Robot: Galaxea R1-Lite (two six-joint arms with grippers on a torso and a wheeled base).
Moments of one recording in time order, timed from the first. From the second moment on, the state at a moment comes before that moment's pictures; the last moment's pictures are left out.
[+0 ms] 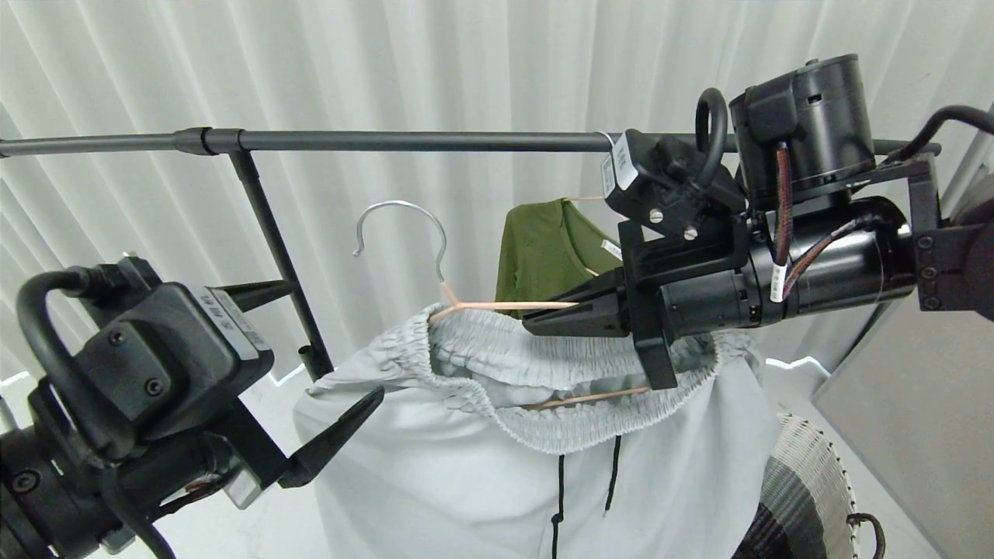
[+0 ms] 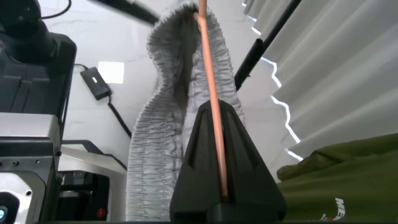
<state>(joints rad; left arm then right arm) -0.70 1.12 -0.57 -0.39 0.22 0.72 0.83 1.71 -1.45 0.17 0.59 -0.51</state>
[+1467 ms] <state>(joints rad) -0.18 1.17 -0.38 -0.39 -0.12 0.51 0.86 1.59 -1.40 0.05 0.59 -0.42</state>
